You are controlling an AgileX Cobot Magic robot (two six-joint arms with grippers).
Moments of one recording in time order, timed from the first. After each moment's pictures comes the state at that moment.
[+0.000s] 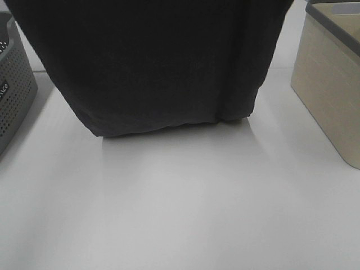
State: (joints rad) left arm -0.28 1.44 -1.67 -0.16 1.21 0.24; right arm 0.32 1.43 -1.70 0.39 1.22 -0.14
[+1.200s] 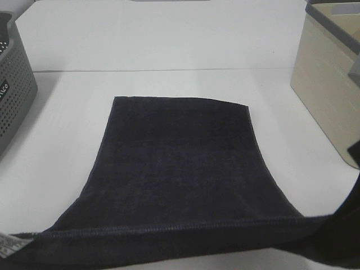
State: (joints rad) left arm -0.39 1.06 -0.71 -0.46 1.20 0.18; right arm 0.32 0.95 -0.69 0.60 1.21 0.07
